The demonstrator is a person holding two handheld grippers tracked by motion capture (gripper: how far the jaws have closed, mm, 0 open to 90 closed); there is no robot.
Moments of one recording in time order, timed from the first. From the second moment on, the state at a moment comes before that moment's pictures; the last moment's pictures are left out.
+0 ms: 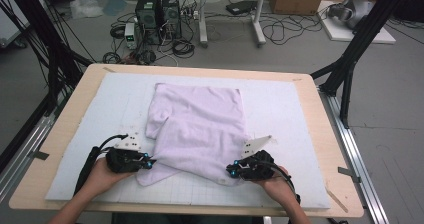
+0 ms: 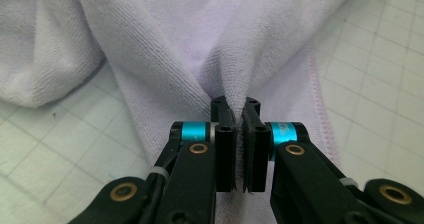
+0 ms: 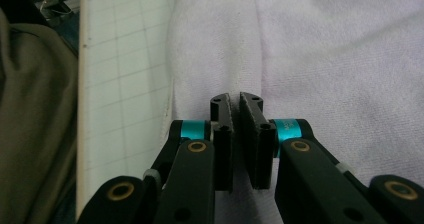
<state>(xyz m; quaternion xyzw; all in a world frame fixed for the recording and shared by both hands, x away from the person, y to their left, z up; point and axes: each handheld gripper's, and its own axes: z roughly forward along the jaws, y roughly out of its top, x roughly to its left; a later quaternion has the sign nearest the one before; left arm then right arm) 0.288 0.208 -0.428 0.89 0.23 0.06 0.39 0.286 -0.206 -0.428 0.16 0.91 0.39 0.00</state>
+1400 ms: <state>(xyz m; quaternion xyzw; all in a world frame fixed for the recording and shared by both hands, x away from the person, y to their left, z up) 0.270 0.208 -0.419 0.90 0.15 0.02 0.40 0.273 -0.204 -0.431 0.14 0.91 0.39 -0.03</state>
